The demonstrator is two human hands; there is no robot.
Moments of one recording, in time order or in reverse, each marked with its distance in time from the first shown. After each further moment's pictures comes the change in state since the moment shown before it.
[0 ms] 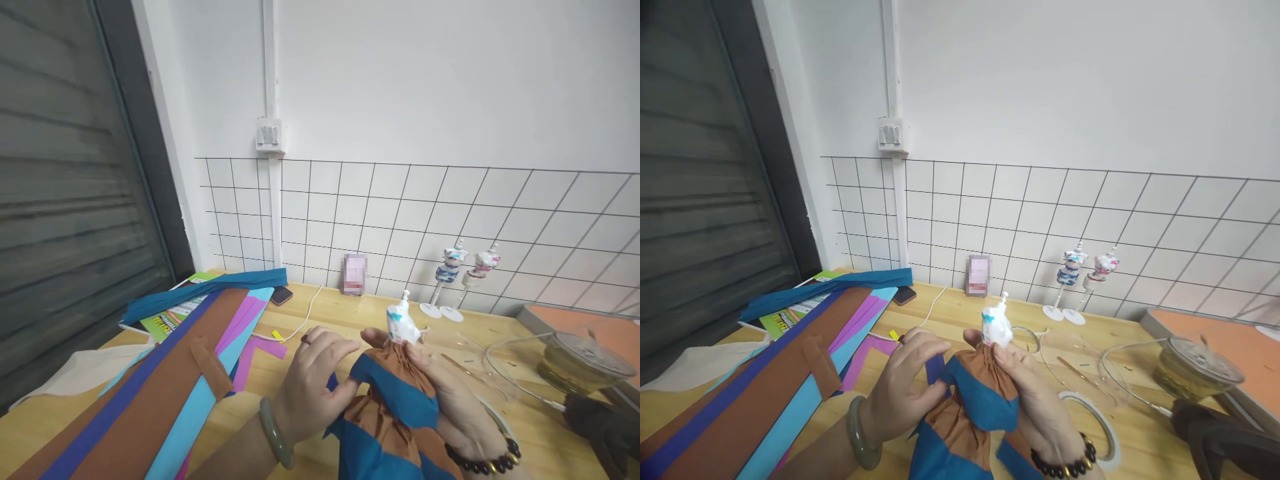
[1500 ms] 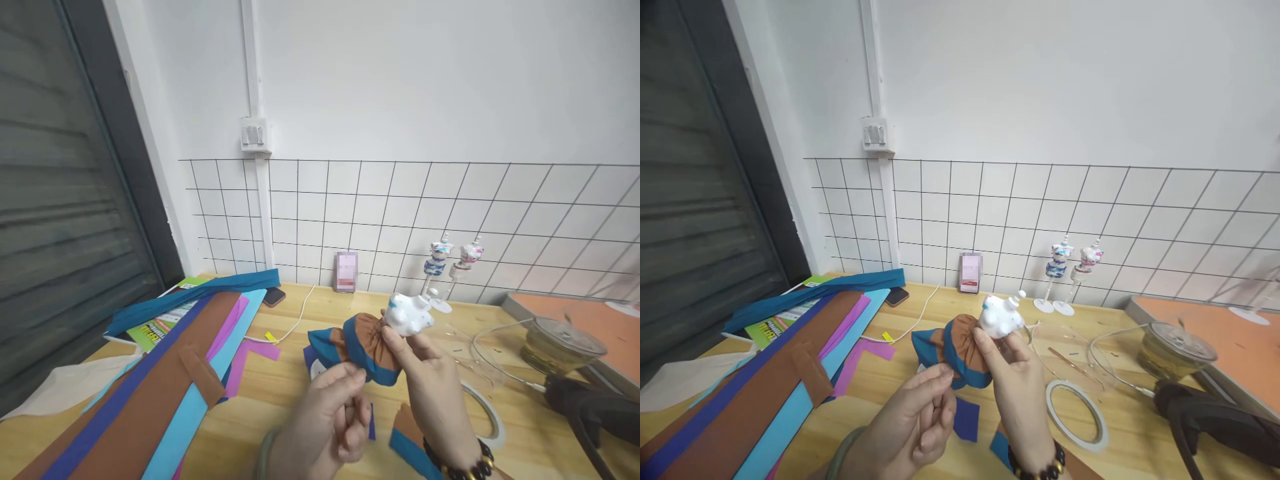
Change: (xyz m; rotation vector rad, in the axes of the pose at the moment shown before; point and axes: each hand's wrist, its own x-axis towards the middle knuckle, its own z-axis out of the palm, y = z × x) left_hand 0.000 0.042 0.017 -1.455 -0.172 -1.430; right_hand -0.001 0.003 0.029 -0.482 0.613 -0.433
